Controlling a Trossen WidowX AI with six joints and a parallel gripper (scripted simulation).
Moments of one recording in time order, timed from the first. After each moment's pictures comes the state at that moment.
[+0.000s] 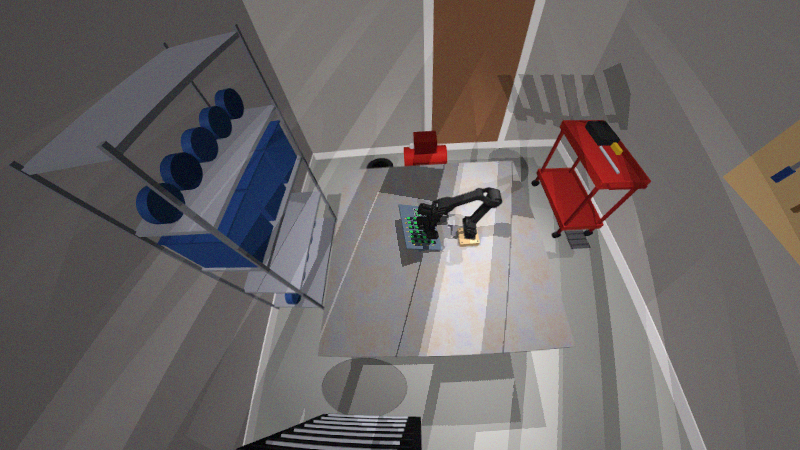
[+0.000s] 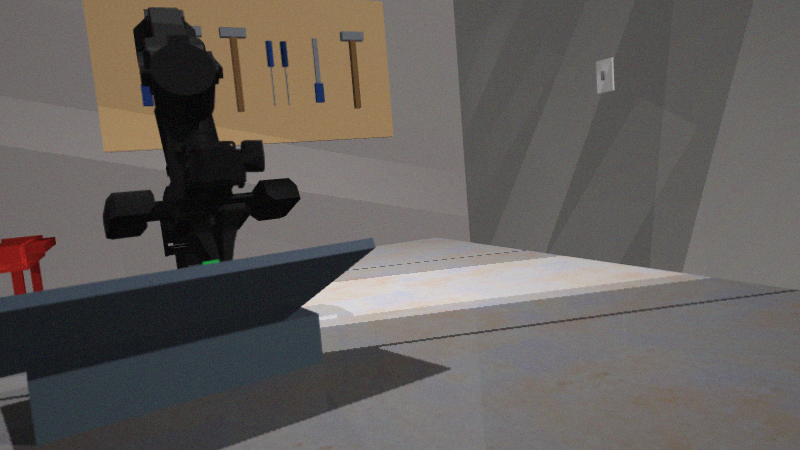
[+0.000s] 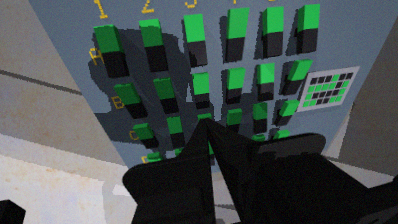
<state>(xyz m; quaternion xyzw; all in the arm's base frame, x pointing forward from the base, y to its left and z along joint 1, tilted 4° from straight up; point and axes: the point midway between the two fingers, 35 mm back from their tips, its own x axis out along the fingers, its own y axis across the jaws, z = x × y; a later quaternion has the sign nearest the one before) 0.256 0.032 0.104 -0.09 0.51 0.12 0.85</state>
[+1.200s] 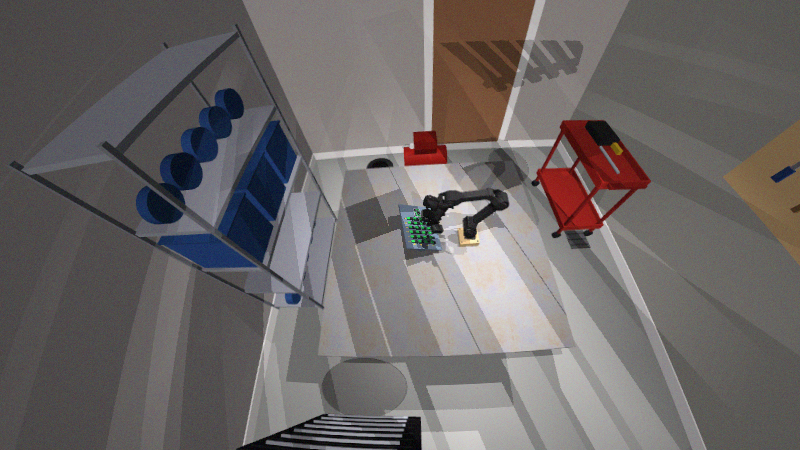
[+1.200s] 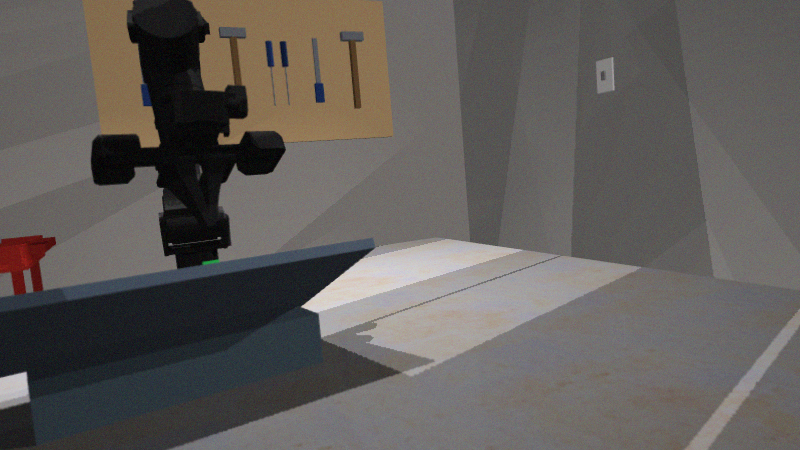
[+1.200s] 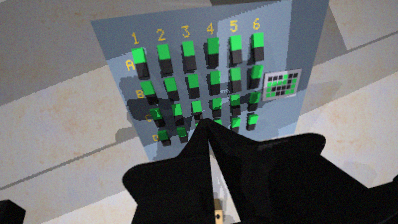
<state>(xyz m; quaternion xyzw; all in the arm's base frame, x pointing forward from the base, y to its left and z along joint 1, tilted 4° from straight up) 0.232 0.024 0.157 -0.09 0.49 0.11 0.86</state>
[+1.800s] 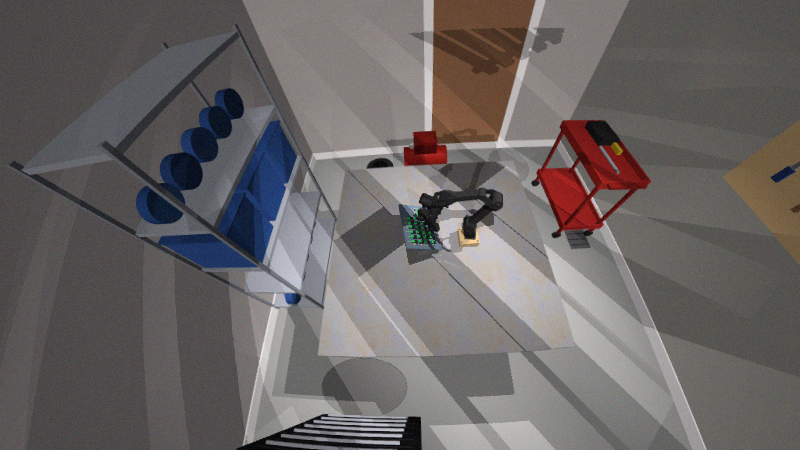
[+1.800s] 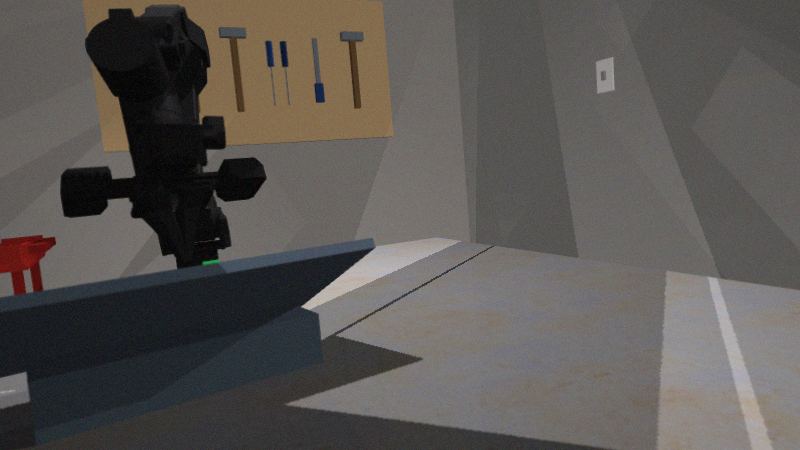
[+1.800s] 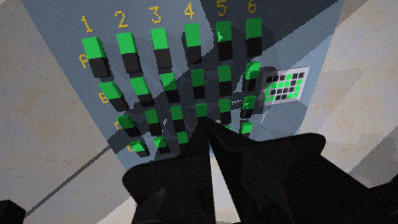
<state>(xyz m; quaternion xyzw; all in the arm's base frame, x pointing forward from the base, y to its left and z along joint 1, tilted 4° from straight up) 0.251 -0.002 0.130 -0.09 0.51 0.12 0.85</state>
